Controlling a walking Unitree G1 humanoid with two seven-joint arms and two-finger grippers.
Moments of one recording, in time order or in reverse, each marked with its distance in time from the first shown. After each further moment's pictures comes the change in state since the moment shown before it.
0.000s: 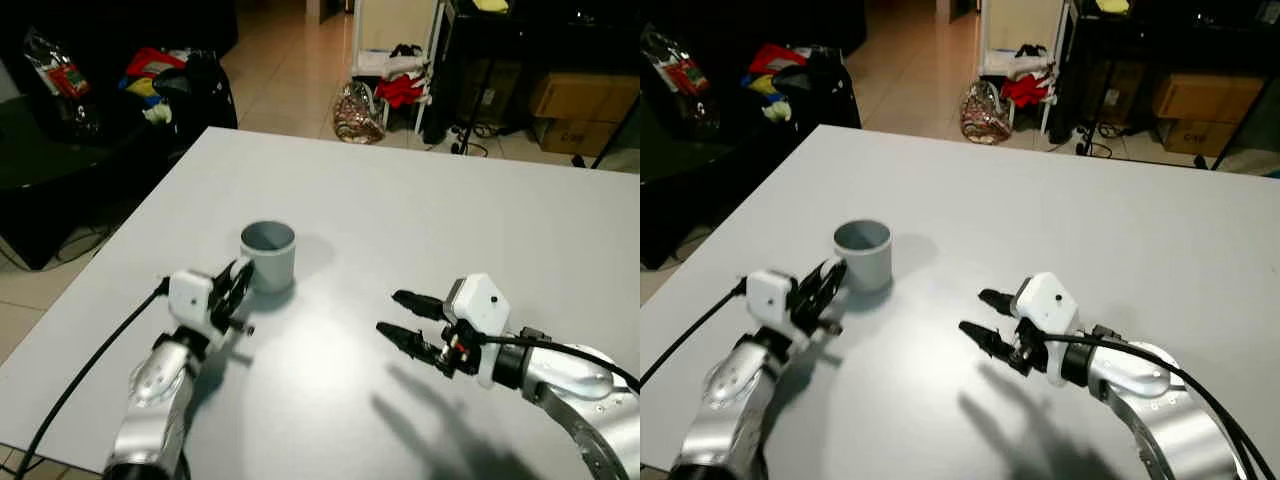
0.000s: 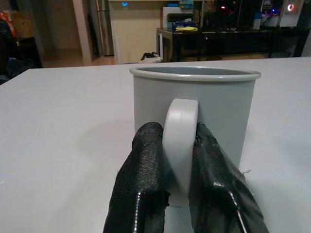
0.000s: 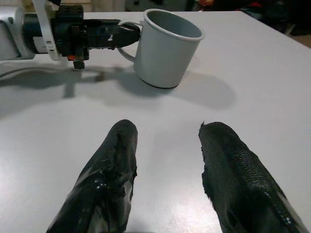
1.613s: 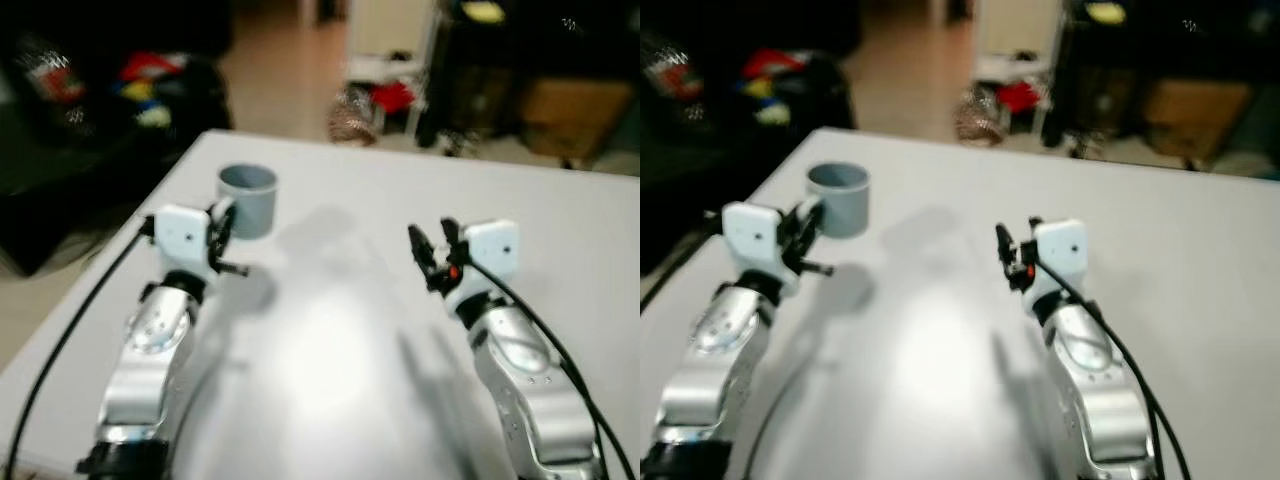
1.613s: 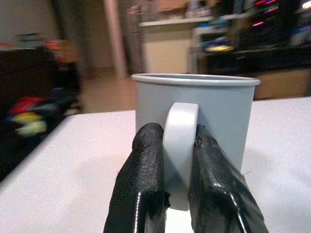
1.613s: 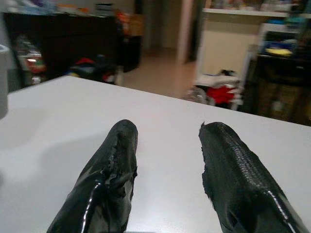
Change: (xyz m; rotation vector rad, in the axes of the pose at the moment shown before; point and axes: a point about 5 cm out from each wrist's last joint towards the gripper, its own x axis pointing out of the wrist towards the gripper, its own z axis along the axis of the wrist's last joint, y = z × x) left arm 0.037 -0.005 0.082 0.053 -0.058 0.170; right arm 0.031 -0.032 0.018 0.160 -0.242 -0.758
